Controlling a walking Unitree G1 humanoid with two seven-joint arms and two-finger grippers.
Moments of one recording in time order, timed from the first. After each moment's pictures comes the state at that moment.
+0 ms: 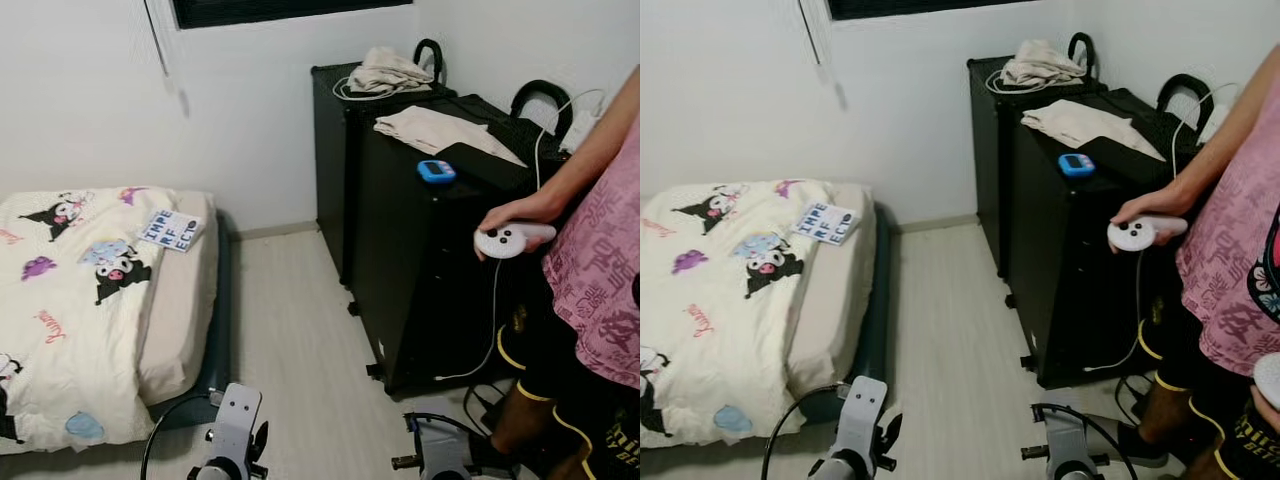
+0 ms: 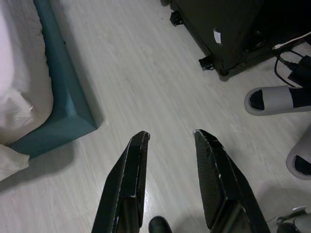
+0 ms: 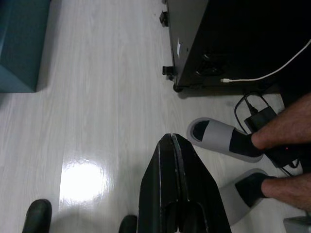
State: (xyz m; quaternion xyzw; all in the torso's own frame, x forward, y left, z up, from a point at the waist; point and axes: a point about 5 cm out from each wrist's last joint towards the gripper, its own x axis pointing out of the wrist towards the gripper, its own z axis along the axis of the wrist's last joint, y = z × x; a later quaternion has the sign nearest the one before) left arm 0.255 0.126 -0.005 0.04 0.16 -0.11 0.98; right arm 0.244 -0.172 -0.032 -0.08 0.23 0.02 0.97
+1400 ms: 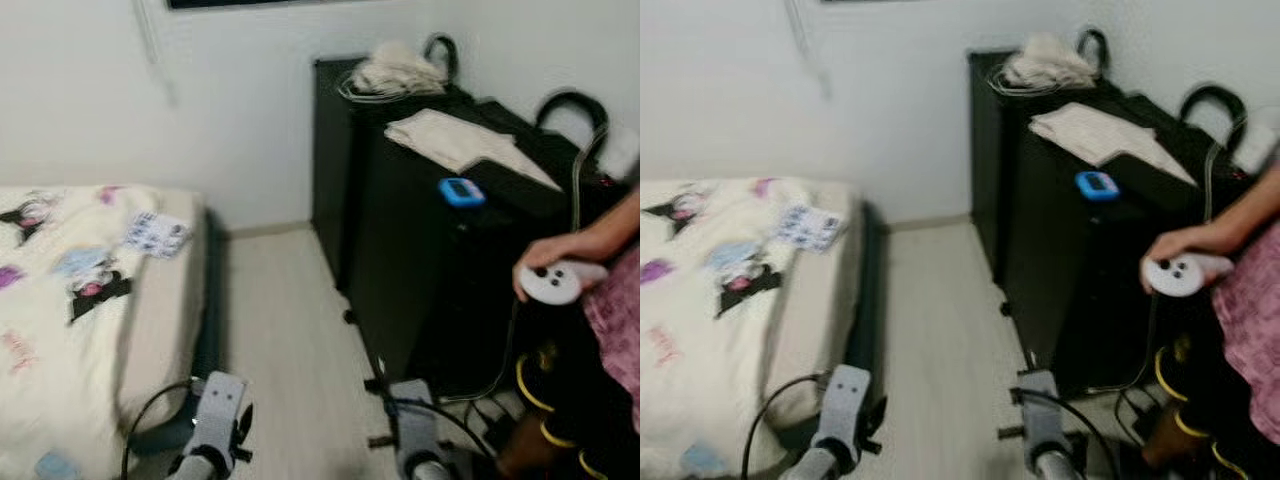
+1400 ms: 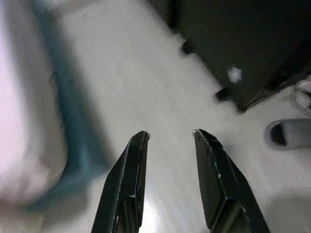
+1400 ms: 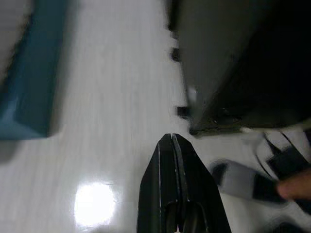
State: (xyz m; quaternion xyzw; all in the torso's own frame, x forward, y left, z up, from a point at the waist) left arm 0.262 0.131 0.009 0.04 0.11 -0.11 0.99; right arm 0.251 -0.159 -0.023 -0.07 0.20 0.04 0.98
